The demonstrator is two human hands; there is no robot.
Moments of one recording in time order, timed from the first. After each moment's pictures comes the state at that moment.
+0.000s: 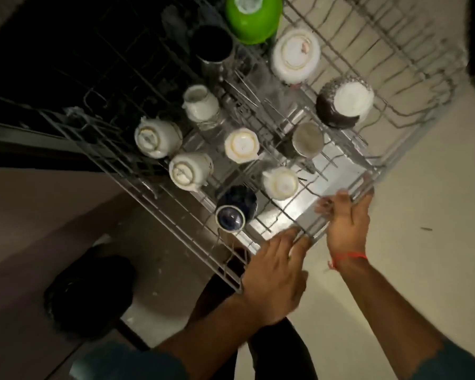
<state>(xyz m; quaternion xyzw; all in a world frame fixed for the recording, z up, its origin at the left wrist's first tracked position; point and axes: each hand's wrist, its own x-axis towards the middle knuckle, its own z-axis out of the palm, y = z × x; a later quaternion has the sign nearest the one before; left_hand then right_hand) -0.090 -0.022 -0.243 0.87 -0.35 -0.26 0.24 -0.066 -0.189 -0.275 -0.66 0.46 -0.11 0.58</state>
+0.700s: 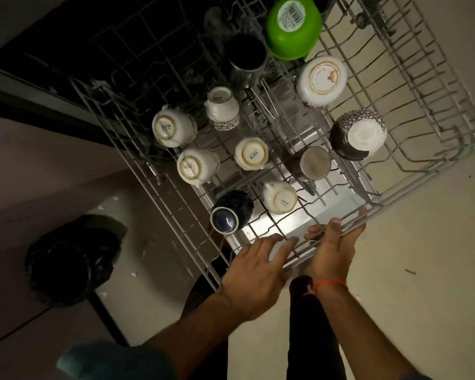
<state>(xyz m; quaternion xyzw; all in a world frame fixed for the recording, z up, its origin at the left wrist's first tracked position) -0.084 -0.034 -0.245 0.90 -0.25 -0.29 0.22 -0.067 -0.192 -0.273 -0.66 0.48 -0.04 0.57</state>
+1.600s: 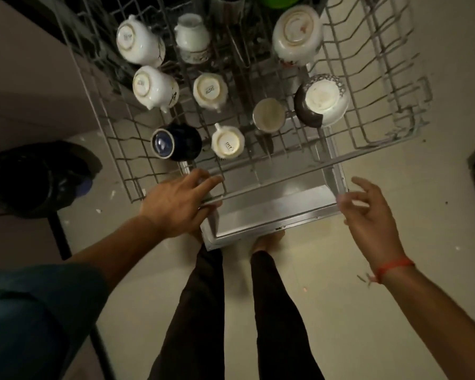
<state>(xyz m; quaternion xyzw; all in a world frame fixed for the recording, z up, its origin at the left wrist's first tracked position) -0.091 -0.055 -0.242 0.95 -0.15 -0.26 0.05 -0.070 -0.415 -0.227 -0.82 0.24 0.23 0.47</state>
